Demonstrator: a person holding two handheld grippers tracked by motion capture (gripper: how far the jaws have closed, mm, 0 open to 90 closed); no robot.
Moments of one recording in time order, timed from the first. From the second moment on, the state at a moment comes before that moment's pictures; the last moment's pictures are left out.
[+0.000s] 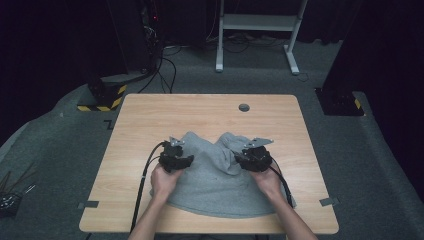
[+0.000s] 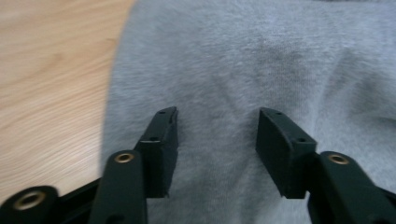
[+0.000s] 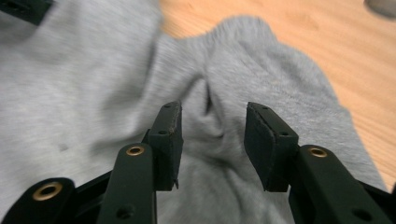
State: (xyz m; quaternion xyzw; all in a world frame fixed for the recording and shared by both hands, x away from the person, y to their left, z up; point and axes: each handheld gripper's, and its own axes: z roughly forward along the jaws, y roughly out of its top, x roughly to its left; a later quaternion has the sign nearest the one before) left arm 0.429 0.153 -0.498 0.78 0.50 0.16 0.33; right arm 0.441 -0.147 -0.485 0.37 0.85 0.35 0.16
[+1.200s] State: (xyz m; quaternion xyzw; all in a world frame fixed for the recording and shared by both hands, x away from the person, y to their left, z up) left arm 0.443 0.142 -0.481 0.80 0.50 0.10 0.32; right arm 0.449 -0.114 -0.492 0.34 0.88 0.31 0.14
